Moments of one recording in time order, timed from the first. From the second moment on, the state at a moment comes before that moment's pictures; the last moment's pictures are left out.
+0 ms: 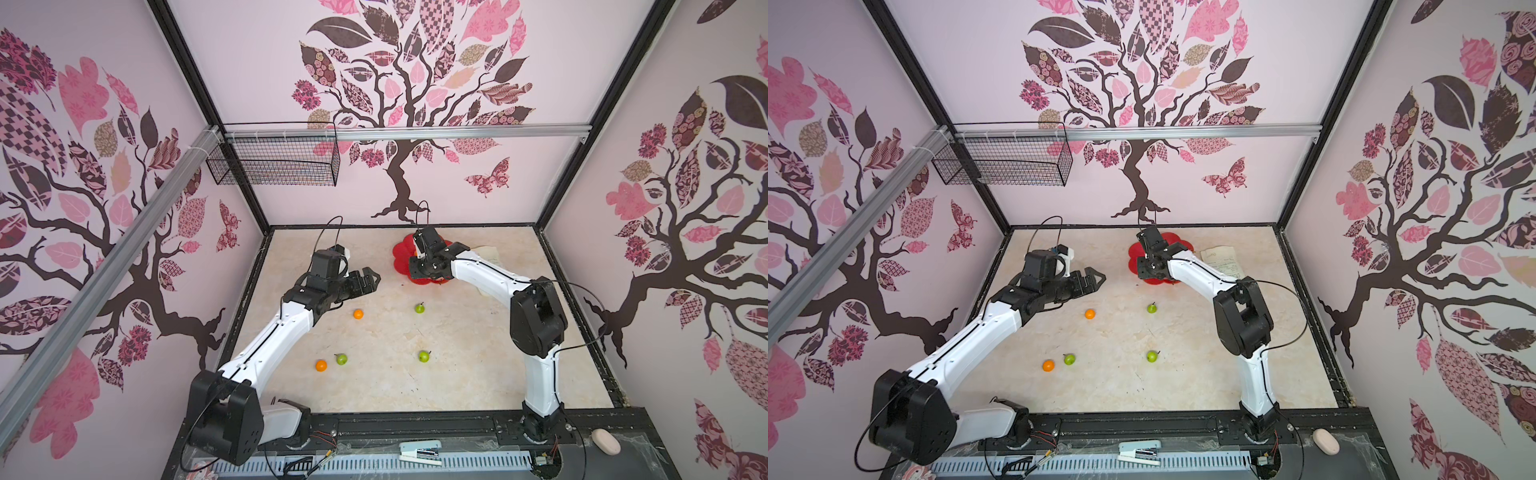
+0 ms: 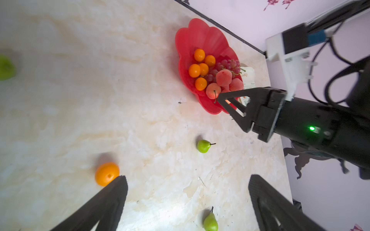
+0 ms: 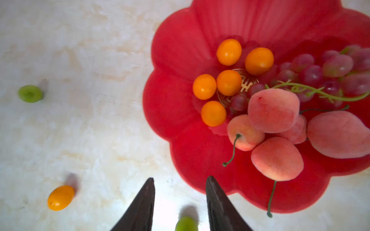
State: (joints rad) left arm -0.32 1.26 0.96 -0.40 0.26 -0.58; right arm 0.60 2.01 1.68 -0.59 0.06 0.39
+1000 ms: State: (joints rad) left arm 0.14 0.88 0.71 -0.64 0.34 -0.62; right arm 0.92 2.34 2.00 -0.67 -0.08 0.39
